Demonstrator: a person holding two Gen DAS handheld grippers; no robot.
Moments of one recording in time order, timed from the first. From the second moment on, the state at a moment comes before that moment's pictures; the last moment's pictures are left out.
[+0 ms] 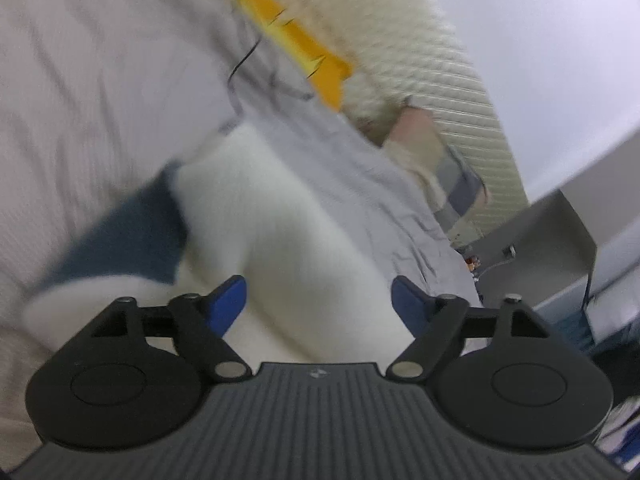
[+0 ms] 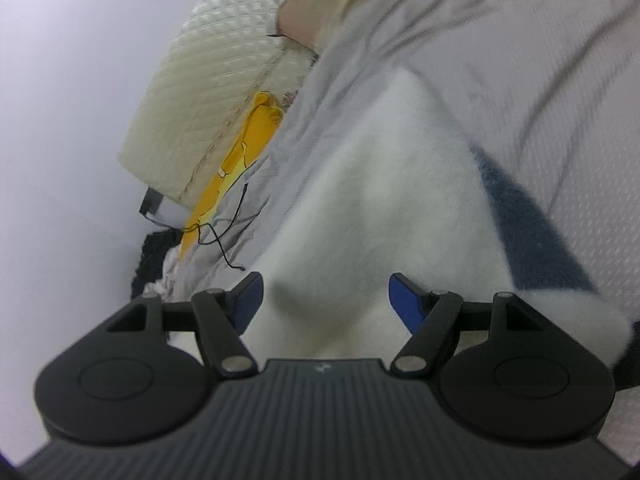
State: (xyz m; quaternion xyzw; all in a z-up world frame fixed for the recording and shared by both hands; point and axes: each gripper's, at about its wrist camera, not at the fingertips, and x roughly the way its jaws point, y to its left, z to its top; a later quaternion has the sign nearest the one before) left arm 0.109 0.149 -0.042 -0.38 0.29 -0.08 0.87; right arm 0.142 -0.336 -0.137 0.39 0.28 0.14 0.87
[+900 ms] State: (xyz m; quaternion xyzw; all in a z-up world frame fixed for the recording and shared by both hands) left arm 0.181 0.043 -0.097 -0.04 0.34 -0.02 0.94; right arm 0.184 -0.264 -0.155 0.07 0.26 0.10 0.96
